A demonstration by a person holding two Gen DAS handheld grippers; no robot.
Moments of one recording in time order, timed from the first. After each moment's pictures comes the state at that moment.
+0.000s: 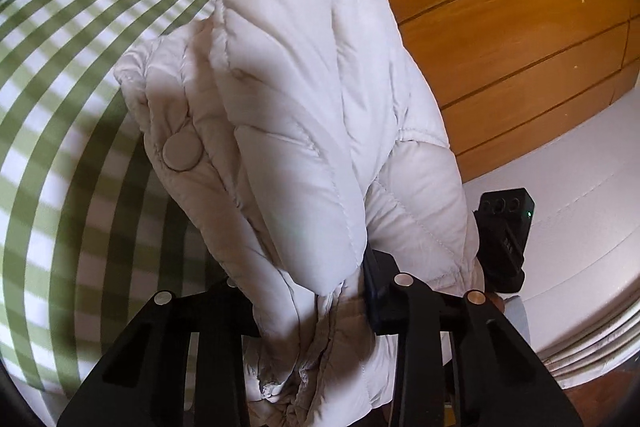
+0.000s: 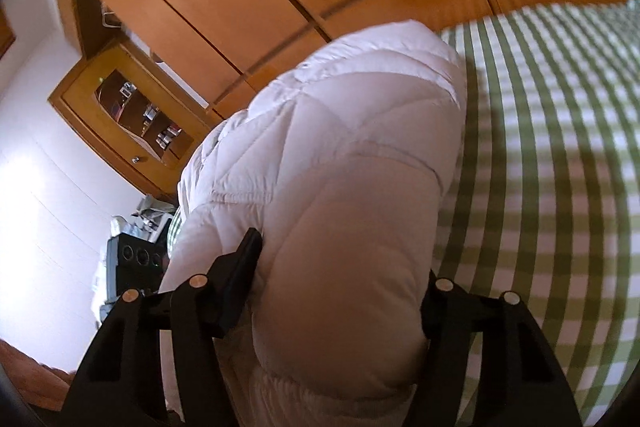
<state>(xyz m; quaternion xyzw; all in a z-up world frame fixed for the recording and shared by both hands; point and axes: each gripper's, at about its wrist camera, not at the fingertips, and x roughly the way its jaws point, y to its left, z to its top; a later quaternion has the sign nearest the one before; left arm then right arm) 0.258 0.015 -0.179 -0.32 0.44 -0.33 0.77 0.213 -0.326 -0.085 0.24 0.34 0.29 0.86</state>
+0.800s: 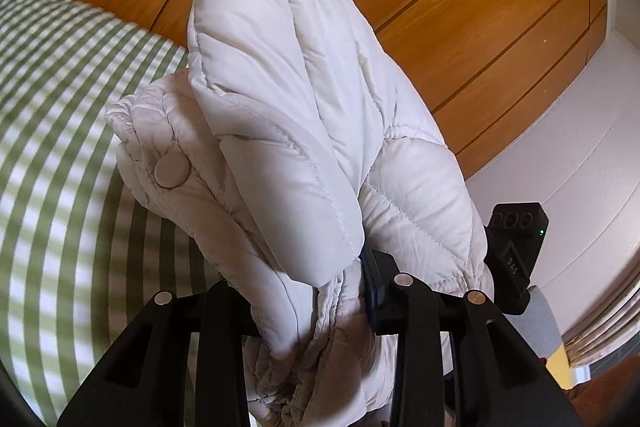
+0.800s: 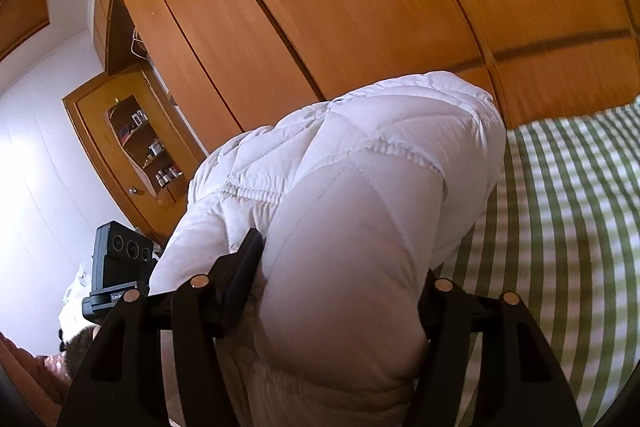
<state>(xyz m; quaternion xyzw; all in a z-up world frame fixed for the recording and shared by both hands) 0.313 -0.012 -0.112 -0.26 0.37 -0.37 0.81 0.226 -0.346 -0.060 0.21 0.20 0.28 0.92</state>
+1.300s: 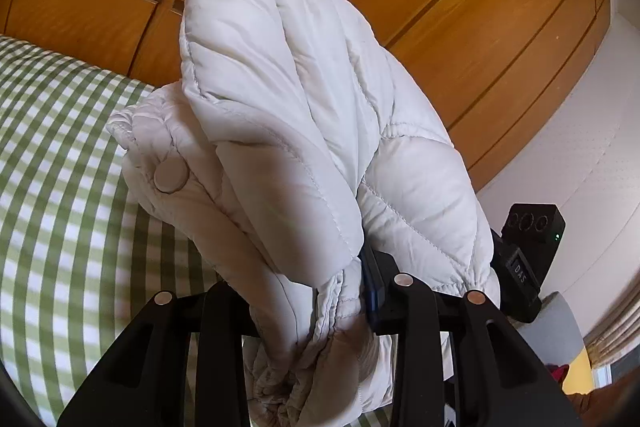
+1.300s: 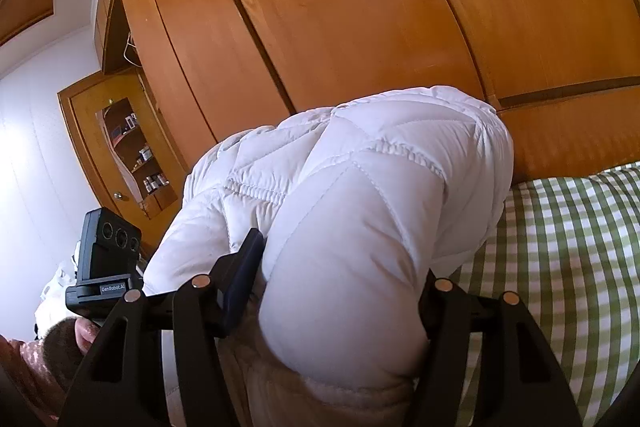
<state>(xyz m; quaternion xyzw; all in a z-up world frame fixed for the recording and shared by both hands) 0.390 -0.037 -0.098 -0.22 0.35 -0.36 0.83 0.289 -0.358 -0.055 0.18 0.16 0.26 0.93</state>
